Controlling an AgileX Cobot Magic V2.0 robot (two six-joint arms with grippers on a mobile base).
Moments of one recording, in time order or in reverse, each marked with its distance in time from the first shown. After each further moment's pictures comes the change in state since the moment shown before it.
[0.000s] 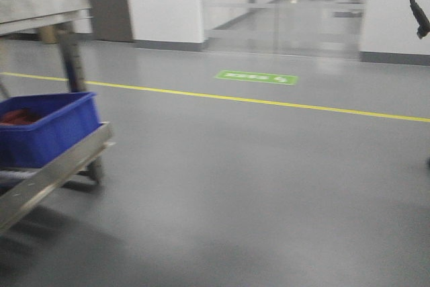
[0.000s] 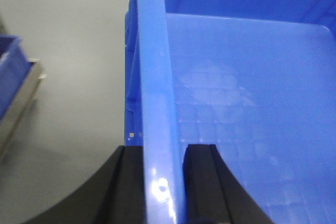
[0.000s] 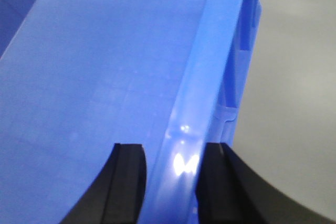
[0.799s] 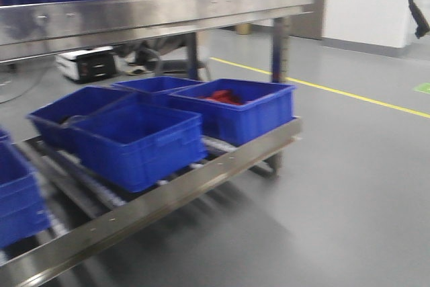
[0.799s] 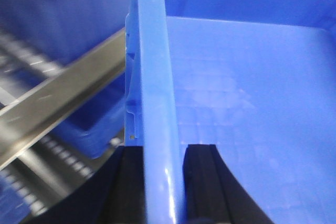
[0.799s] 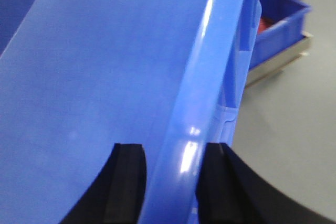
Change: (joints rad) left arm 0.000 0.000 0.000 0.002 -0.005 0.000; right arm 0.000 0.002 0.000 0.000 -0.001 0.000
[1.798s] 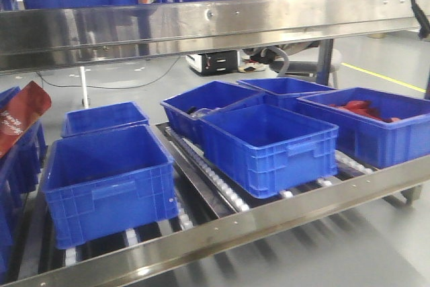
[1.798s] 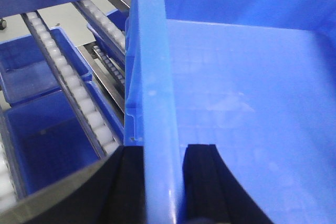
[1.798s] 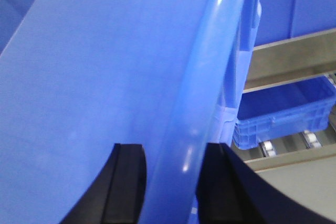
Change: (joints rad) left arm 0.002 -0.002 0.000 0.004 0.000 0.000; right arm 0.000 0.000 0.000 0.002 0.002 0.000
